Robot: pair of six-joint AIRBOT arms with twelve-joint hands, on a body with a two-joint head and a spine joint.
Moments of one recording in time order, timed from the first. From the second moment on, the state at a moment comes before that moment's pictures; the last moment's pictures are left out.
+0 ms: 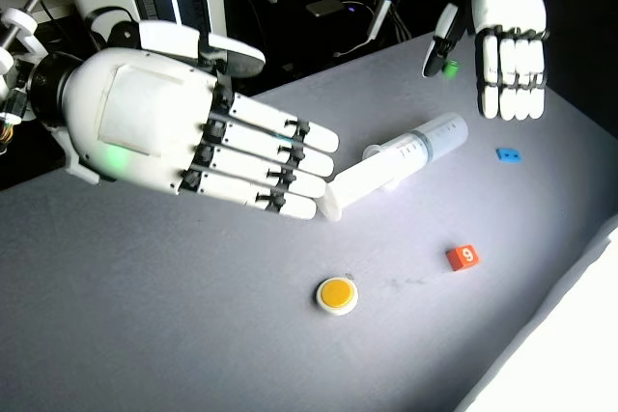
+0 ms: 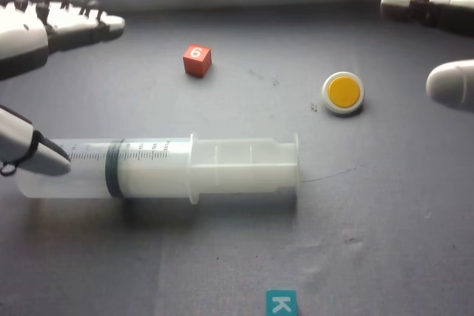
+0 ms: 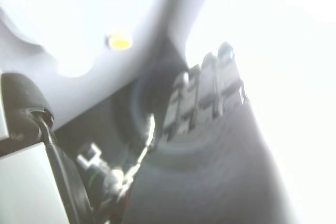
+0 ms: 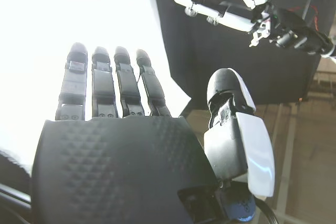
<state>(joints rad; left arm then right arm) 0.46 -0.58 0.87 0.74 -0.03 0.06 -0.61 -0.58 0.77 -0.21 0.71 -0.26</state>
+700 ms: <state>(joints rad) 0.46 -0.76 0.89 0.57 0.36 0.06 -0.63 -0.58 0.68 -0.04 0.73 -0.28</state>
